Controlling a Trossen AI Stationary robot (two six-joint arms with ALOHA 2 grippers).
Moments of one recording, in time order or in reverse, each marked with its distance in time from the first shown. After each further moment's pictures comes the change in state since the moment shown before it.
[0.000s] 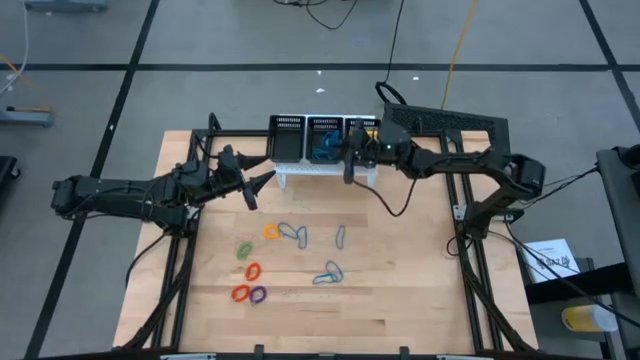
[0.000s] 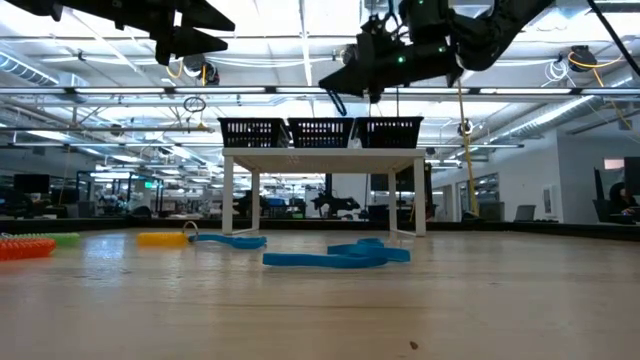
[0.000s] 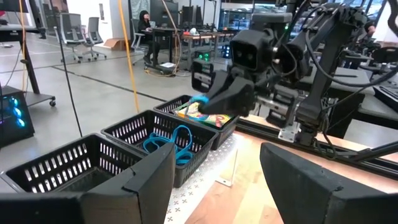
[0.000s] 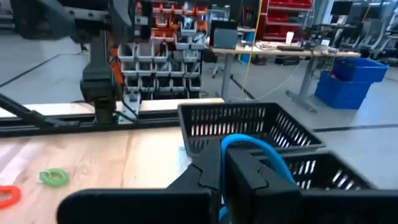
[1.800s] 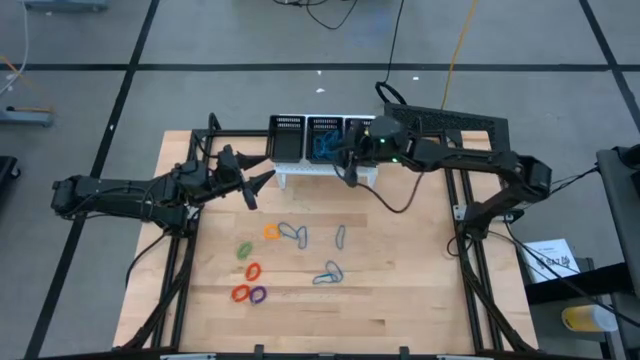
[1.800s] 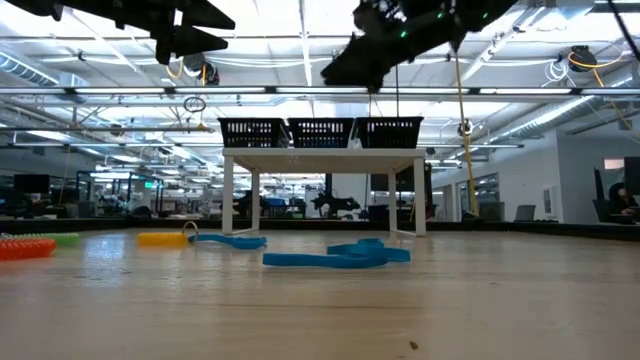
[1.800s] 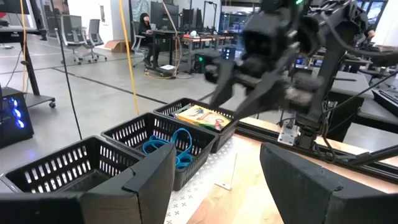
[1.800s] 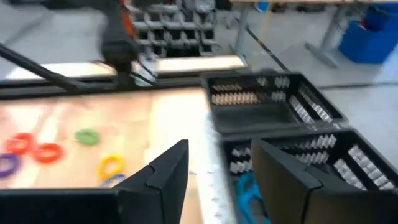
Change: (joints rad) left arm 0.000 0.000 0.000 0.011 0.000 -0.002; right arm 0.044 -0.074 0.190 -0.502 0.011 -0.019
